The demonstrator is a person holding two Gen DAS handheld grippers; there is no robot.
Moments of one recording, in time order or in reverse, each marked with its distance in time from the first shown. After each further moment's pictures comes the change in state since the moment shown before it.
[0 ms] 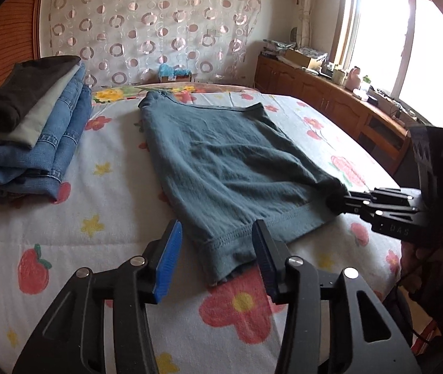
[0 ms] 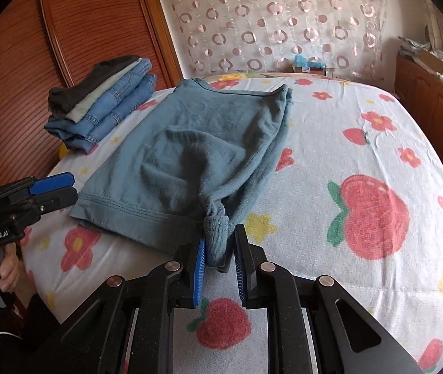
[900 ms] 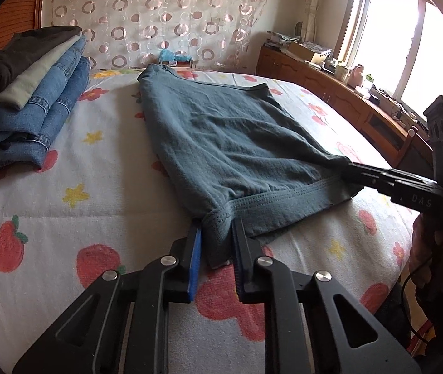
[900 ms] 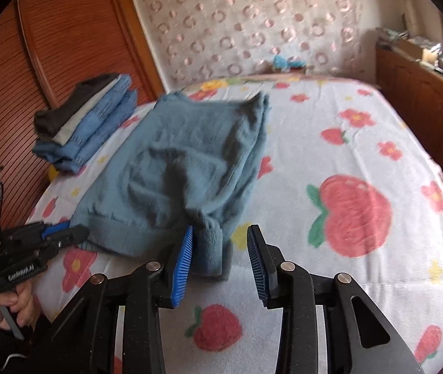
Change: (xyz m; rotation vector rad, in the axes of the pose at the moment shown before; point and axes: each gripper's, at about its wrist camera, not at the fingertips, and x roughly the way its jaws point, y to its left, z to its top) left arm 0.019 0.005 -0.021 -0.044 0.052 -0.023; right arm -0.025 0.000 -0.035 0.074 -0.048 -0.072
